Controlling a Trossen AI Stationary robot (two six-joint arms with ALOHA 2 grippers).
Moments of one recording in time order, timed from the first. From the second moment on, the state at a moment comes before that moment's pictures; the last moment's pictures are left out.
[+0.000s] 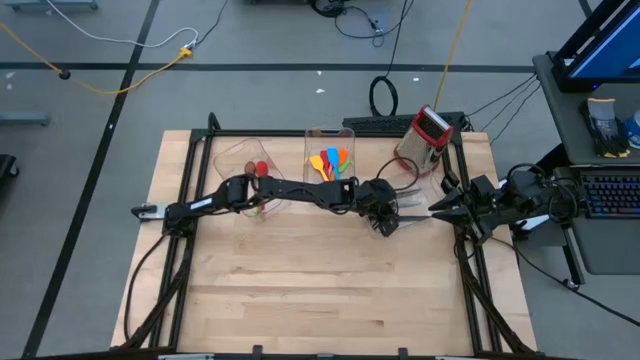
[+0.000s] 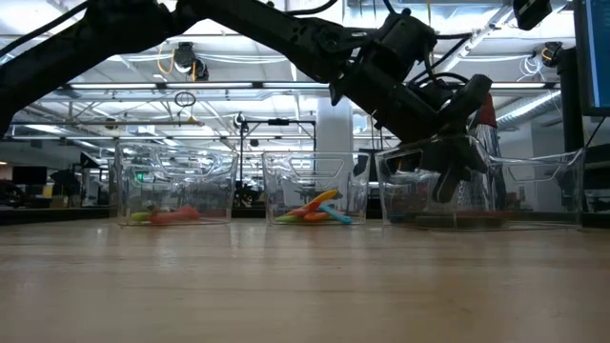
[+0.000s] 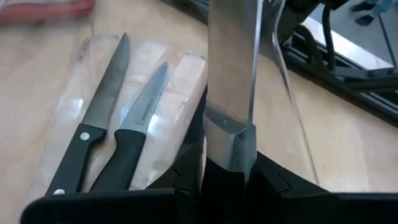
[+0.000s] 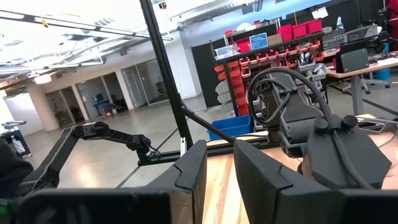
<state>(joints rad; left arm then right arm) 0.07 2.49 2.10 -0.21 0.04 -0.41 0.19 0.19 0.51 -0.16 -0.05 0.30</state>
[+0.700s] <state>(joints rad) 0.08 2.49 2.10 -0.21 0.04 -0.37 0.19 0.19 0.51 -0.16 -0.05 0.30</state>
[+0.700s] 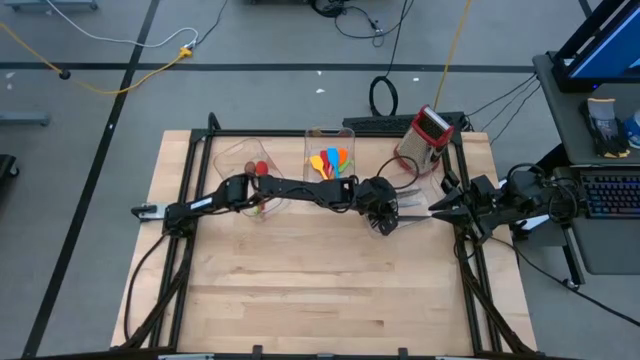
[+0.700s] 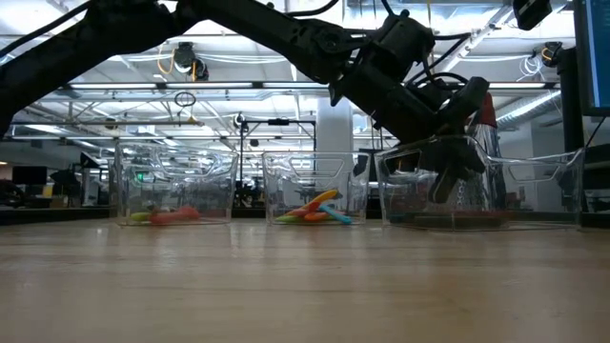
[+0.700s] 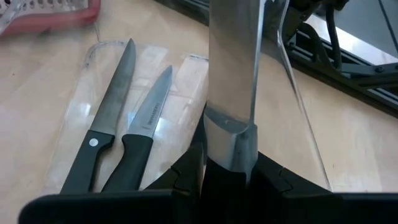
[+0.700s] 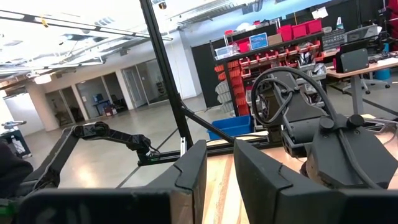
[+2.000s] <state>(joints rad) 0.17 2.28 2.15 -0.39 0.07 -0.29 0.19 0.19 0.51 -0.19 -0.05 0.30</state>
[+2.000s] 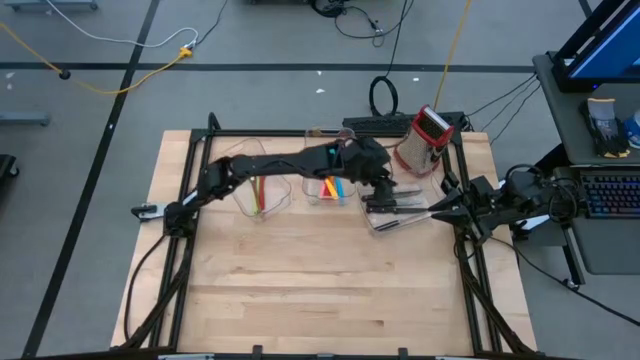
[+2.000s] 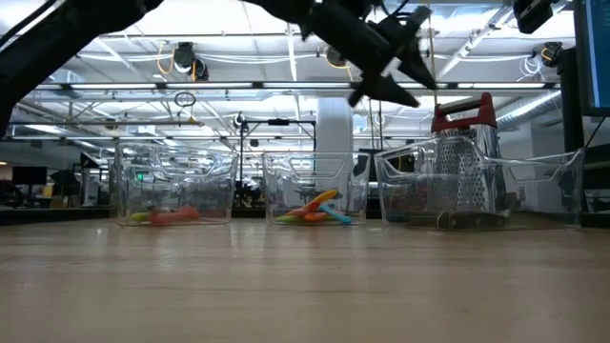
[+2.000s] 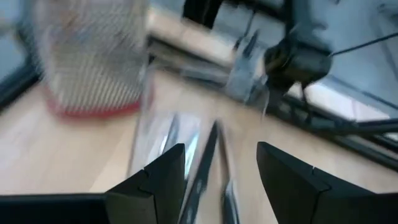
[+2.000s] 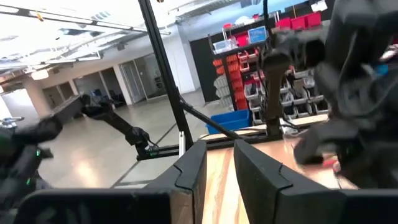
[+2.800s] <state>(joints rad) 0.12 2.03 2.11 -0.89 0.02 -0.23 0.19 0.19 0.51 -0.29 -0.05 0.30</state>
